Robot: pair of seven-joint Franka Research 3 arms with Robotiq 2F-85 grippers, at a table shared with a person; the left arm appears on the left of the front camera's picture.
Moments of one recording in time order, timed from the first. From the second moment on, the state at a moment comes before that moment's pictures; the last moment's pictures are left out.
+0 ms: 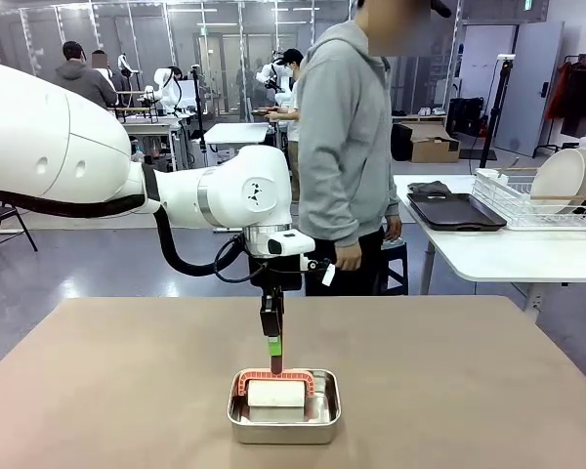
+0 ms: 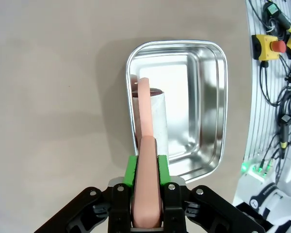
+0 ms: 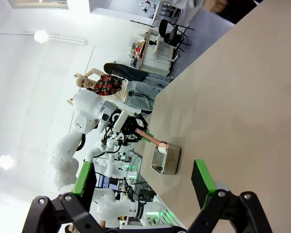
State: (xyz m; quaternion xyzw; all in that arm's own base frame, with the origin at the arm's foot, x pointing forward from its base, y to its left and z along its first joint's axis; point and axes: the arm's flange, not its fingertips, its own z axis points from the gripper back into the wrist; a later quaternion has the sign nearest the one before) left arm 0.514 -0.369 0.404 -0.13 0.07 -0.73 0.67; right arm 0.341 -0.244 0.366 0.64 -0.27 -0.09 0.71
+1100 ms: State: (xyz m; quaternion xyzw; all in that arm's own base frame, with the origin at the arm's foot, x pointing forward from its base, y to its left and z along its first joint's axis) left arm 0.529 -0.360 0.417 -0.13 0.06 -0.72 0.68; right arm 0.341 -0.244 0.366 0.64 -0.27 -0.09 0.71
